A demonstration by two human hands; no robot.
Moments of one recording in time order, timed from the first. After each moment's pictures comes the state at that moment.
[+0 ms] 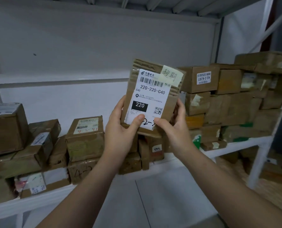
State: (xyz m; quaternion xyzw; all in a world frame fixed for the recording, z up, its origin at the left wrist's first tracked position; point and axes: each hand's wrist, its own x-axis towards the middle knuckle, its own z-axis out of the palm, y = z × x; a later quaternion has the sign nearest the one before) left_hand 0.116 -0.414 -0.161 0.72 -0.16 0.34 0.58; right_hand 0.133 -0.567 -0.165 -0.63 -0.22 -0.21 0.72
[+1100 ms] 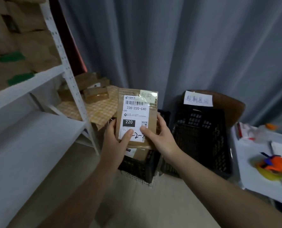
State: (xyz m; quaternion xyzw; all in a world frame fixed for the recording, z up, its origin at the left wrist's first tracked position) left_hand -0.095 -0.923 -0.387 0.71 -0.34 -0.15 0.60; right_hand -0.217 -1.027 -0.376 -0.65 0.28 -0.31 0.64
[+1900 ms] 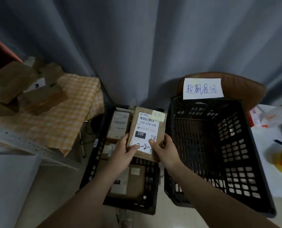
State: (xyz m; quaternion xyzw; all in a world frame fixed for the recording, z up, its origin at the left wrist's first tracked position) left_hand 0.062 -1.232 -0.550 0.72 -0.41 -0.42 0.37; right_hand -0.095 -1.292 -0.545 -0.51 0.57 -0.26 0.58
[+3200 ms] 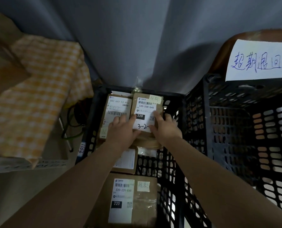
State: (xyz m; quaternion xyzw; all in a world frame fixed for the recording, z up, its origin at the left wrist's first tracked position) left_hand 0.144 -1.389 -0.732 0.76 -0.62 -0.20 0.01; right_hand -0.009 -1.449 -0.722 -0.75 0.60 0.10 0.26
